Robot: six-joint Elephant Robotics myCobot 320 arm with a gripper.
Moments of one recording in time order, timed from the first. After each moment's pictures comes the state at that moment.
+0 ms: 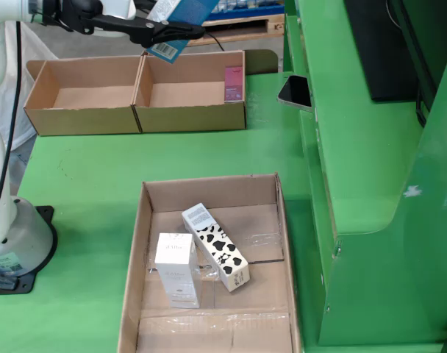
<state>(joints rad) 0.48 -0.41 -0.02 0.09 1.44 0.04</state>
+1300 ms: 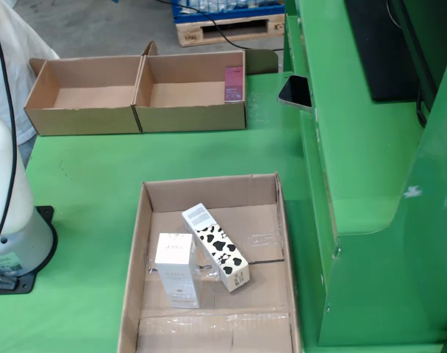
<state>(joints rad) 0.97 -0.23 -0.02 -0.13 1.50 0.08</state>
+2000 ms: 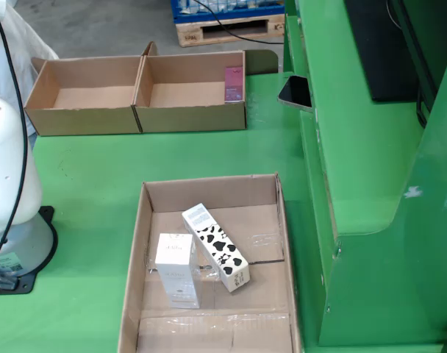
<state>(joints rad) 1.20 -0.28 -0.02 -0.03 1.41 0.10</state>
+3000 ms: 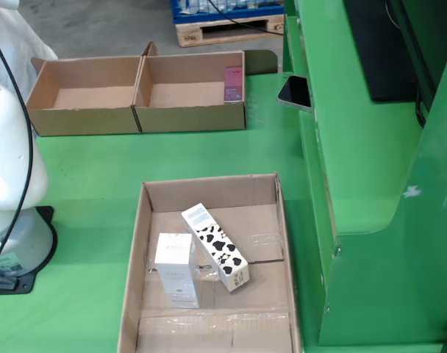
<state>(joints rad) 1.55 -0.25 -0.02 -0.02 1.39 0.10</state>
